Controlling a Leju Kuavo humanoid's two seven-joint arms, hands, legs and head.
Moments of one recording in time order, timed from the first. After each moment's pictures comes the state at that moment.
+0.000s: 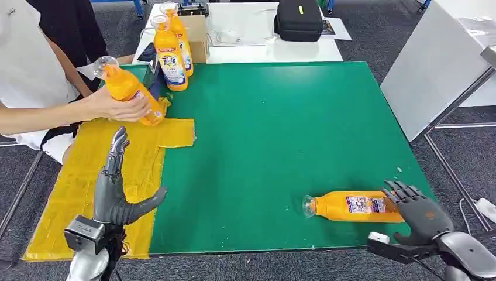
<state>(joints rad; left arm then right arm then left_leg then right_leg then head) 0.05 -0.02 -0.15 -1.73 -0.26 0.14 -0.62 0.08 -0.66 0.16 -1.49 1.05 -0.01 -0.12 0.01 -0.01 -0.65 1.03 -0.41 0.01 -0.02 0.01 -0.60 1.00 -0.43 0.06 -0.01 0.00</state>
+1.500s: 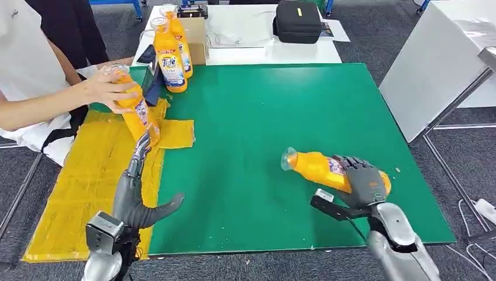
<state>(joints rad) 0.06 -0.05 -0.21 -1.71 -0.25 0.10 -0.54 -0.16 -0.30 0.25 -1.32 0.95 -0.32 -0.09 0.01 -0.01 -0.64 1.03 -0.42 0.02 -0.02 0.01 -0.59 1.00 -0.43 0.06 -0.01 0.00</state>
